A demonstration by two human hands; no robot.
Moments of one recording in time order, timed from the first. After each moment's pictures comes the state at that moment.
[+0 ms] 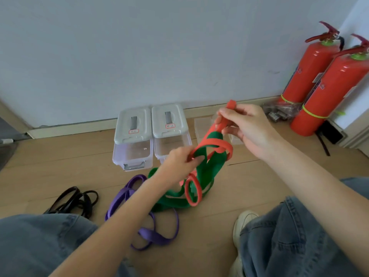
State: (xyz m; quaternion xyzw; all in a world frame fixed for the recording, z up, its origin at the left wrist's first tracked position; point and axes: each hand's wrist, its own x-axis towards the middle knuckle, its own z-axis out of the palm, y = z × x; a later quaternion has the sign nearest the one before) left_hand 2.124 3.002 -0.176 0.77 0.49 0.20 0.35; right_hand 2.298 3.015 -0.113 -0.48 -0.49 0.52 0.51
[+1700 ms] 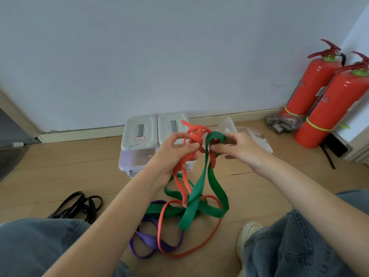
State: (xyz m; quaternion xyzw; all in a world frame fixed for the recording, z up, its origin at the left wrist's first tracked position) left_hand 2.100 3.004 -0.141 0.42 0.51 0.40 0.64; right_hand 2.292 3.010 -0.135 -0.55 -0.63 0.45 0.30
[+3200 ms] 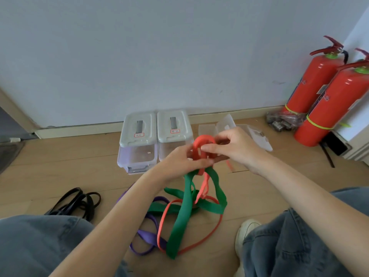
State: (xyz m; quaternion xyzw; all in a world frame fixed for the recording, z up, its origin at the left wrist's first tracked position) left_hand 2.106 3.004 -0.159 0.64 0.47 0.22 0.57; right_hand 2.278 3.008 -0.133 -0.53 -0.66 0.43 0.31
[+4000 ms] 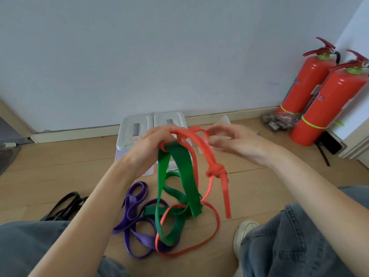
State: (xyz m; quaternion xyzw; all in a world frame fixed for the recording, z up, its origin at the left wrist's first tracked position) left_hand 2.076 3.005 -0.115 0.59 0.36 0.37 0.62; right_hand 2.304 3.016 -0.121 -0.50 -0.64 0.53 0.27
